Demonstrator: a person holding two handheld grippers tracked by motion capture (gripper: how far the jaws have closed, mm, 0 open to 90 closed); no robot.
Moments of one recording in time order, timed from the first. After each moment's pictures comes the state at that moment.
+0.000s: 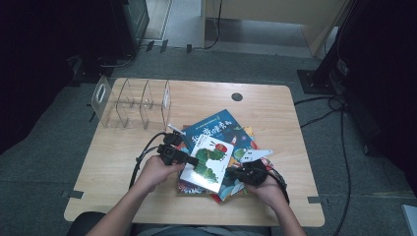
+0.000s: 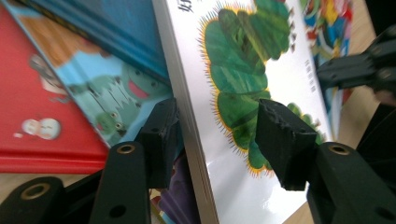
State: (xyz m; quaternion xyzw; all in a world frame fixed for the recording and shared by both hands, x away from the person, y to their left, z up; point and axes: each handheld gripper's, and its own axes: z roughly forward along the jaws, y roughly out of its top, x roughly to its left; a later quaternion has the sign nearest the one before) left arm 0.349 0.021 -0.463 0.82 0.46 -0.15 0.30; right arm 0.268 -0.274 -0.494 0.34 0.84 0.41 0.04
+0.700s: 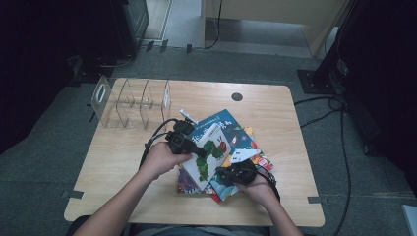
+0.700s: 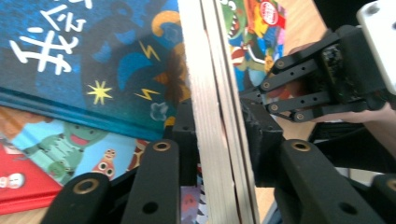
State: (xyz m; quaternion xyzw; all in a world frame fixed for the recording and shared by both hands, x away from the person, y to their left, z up) left arm 0.354 -0.014 -0.408 0.86 0.40 -0.16 0.29; right arm 0.274 -0.244 -0.494 0.29 0.86 0.41 0.05
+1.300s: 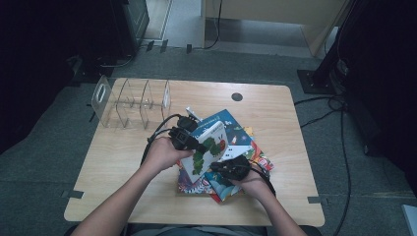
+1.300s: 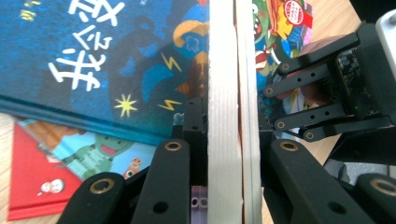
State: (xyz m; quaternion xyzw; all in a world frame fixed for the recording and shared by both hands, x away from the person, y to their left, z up) left arm 0.360 -0.022 -0.401 0.88 0.39 -0.11 0.26; right arm 0.288 -0.227 -0.493 0.26 0.87 0.41 0.06
